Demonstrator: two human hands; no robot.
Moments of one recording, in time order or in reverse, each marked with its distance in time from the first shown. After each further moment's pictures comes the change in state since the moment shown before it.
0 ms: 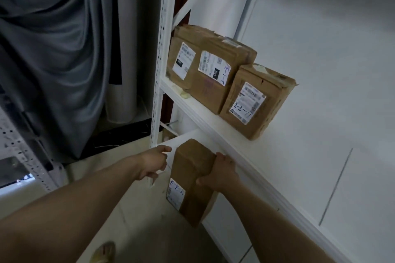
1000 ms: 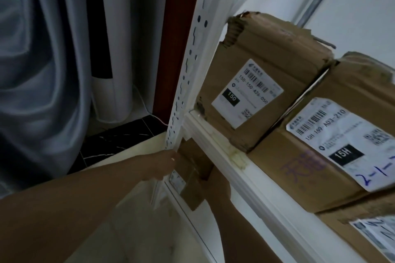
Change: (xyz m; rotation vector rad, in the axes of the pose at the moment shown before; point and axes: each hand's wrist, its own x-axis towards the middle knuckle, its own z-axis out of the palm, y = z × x) left_hand 0.322 0.045 -0.169 0.064 -0.261 -0.111; right_hand 0.286 -0.163 0.058 0.248 0.026 0.135
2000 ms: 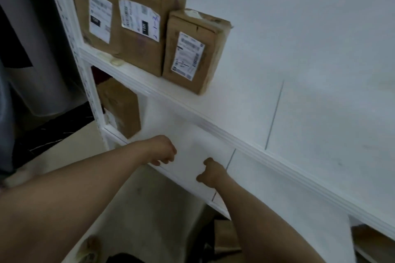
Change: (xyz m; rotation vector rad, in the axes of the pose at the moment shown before) left_hand -0.233 -0.021 0.361 0.494 -0.093 0.097; right_hand -0.308 0.309 -0.079 -0.020 -0.196 0.302
